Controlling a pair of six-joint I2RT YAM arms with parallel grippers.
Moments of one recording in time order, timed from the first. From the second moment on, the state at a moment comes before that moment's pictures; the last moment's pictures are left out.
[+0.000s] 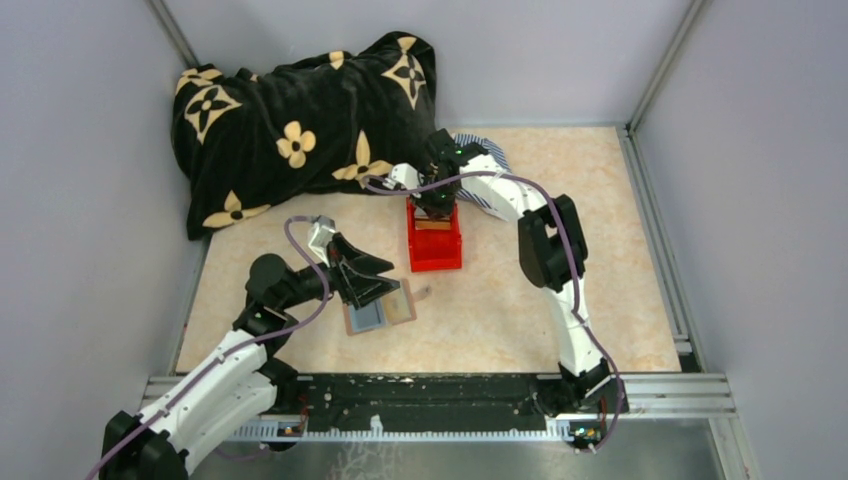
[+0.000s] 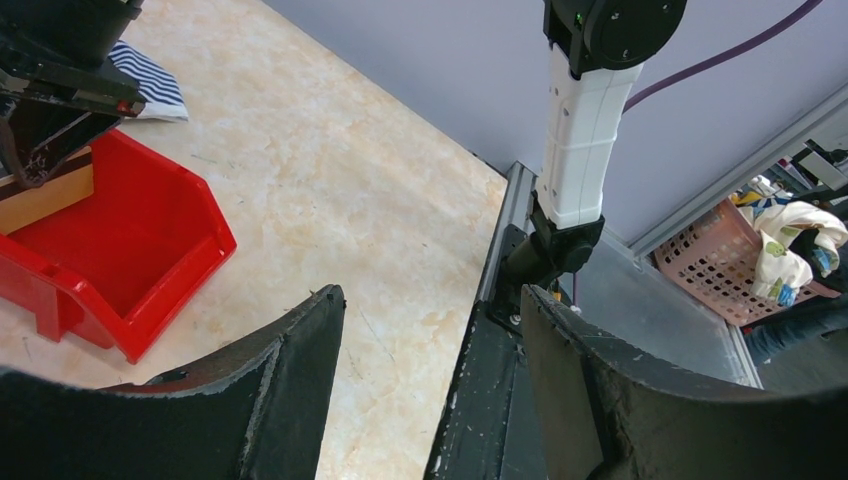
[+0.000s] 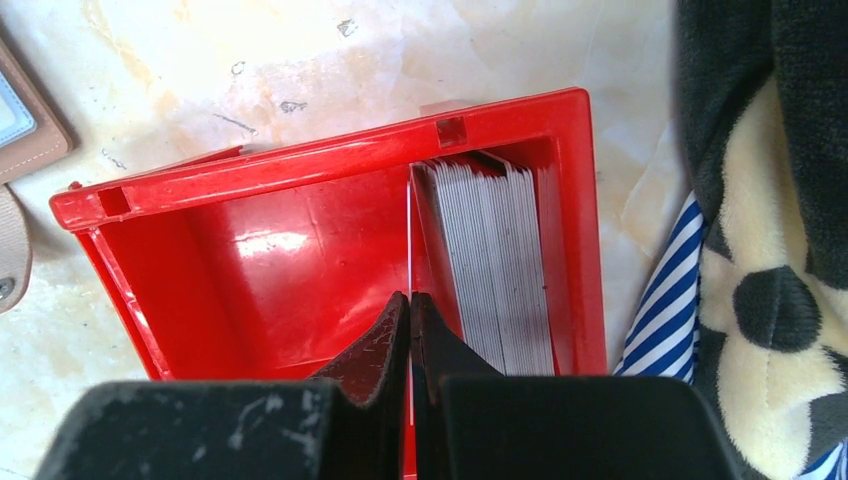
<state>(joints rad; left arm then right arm) -0.50 0.72 0.36 0.49 0.71 -0.60 0.57 2.22 1.97 -0.92 -0.37 -0.83</state>
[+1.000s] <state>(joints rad) -0.50 0.74 0.36 0.49 0.72 -0.60 0.57 2.24 1.93 -0.77 -0.34 -0.83</state>
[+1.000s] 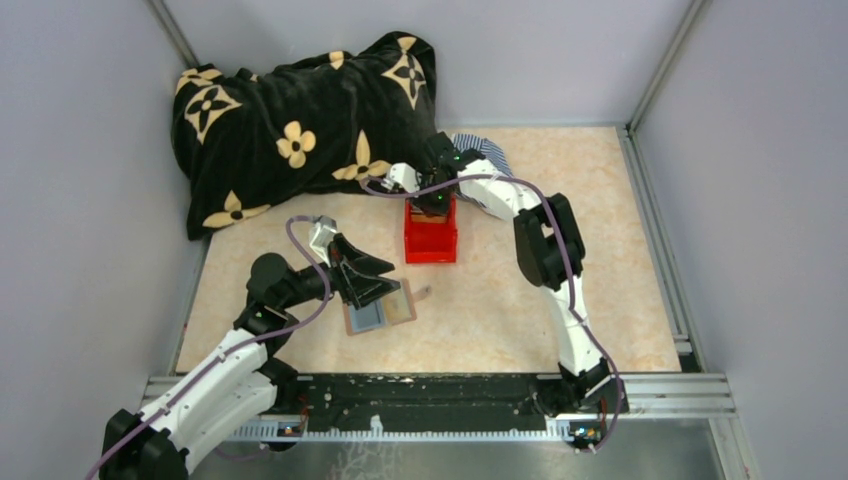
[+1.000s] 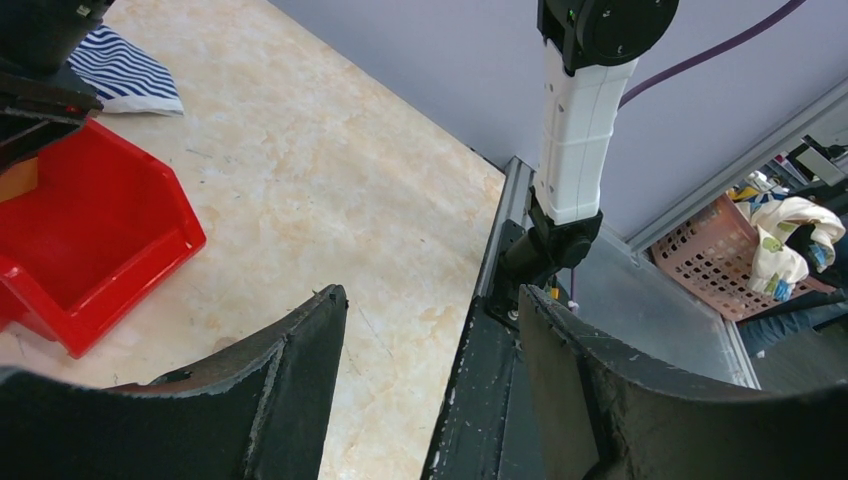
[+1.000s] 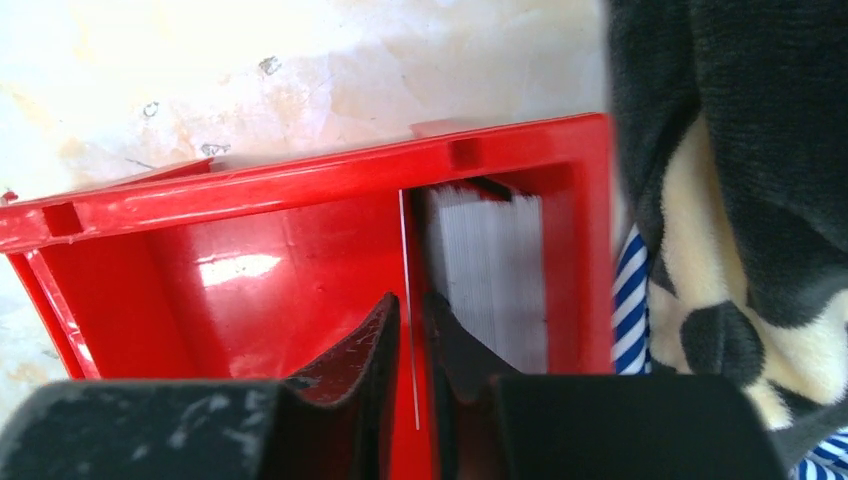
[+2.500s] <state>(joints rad) -0.50 0.73 0.36 0.52 0.75 -0.60 0.57 2.22 1.82 -0.39 -0.06 -0.64</state>
